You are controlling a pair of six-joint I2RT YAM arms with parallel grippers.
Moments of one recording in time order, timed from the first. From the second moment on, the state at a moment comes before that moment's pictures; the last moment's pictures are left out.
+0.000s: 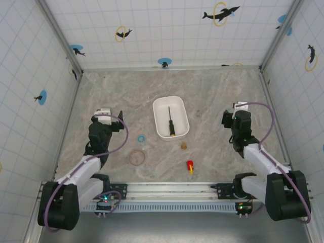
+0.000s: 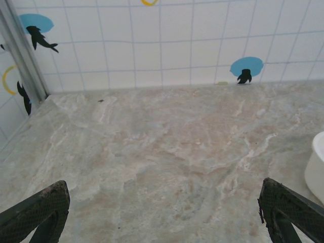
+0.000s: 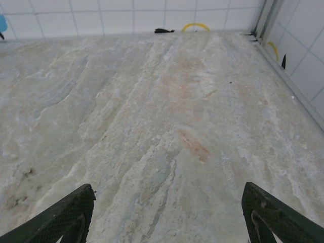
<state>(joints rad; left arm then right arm) -0.16 0.98 0.23 0.56 -0.06 0.03 0.17 1.08 0.39 0.26 0.26 0.08</state>
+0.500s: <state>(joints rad) -0.13 1.19 0.20 0.72 -0.06 0.03 0.13 1.28 0.34 0.63 0.30 0.03</state>
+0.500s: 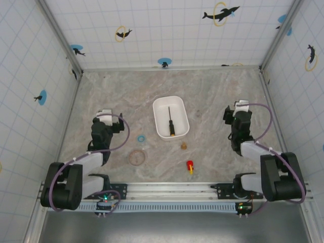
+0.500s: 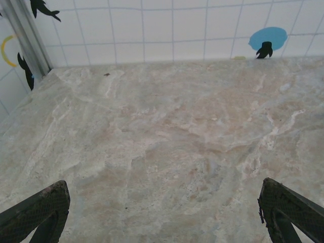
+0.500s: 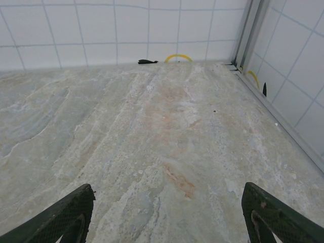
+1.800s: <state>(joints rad) 0.03 1.50 0.23 1.08 0.04 0.03 0.05 1.47 0.27 0.93 0.34 0.10</state>
